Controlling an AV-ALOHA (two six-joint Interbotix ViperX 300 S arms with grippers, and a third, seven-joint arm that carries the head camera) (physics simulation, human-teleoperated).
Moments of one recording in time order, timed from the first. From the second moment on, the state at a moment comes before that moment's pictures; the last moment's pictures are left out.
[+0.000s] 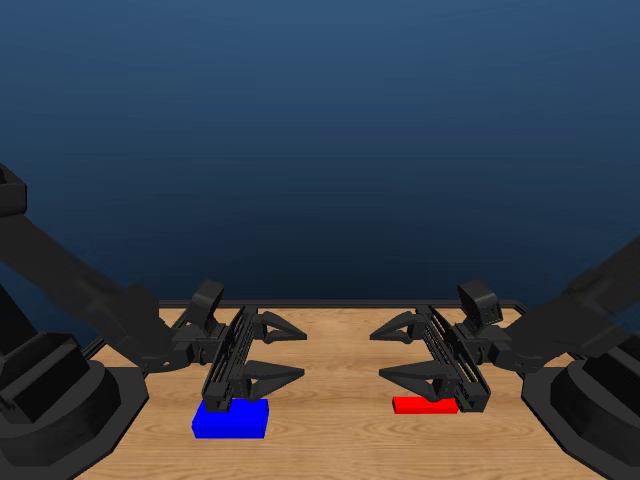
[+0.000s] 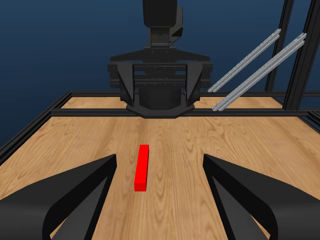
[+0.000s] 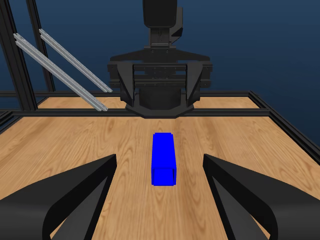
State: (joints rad) left arm 0.00 -0.08 1.06 0.00 -0.95 0.00; right arm 0.00 -0.08 1.06 0.00 -0.95 0.00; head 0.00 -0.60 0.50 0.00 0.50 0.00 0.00
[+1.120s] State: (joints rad) left arm -0.08 -0.26 1.16 -0.28 -0.47 -0.05; right arm 0.05 -0.04 0.98 0.13 -0.74 0.02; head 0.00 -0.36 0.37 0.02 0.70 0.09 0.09
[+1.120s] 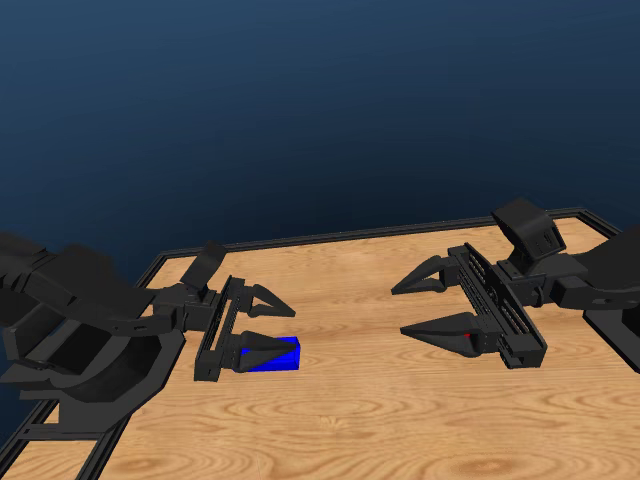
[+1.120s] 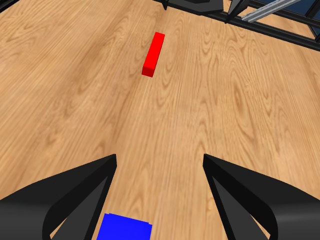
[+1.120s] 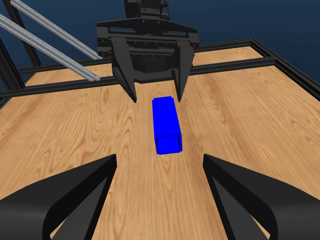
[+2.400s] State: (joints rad) left arm -0.01 -0.09 1.21 -0.11 -0.22 -0.31; right arm 0.00 -0.04 1.06 0.19 -0.55 0.02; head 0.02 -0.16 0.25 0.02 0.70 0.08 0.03
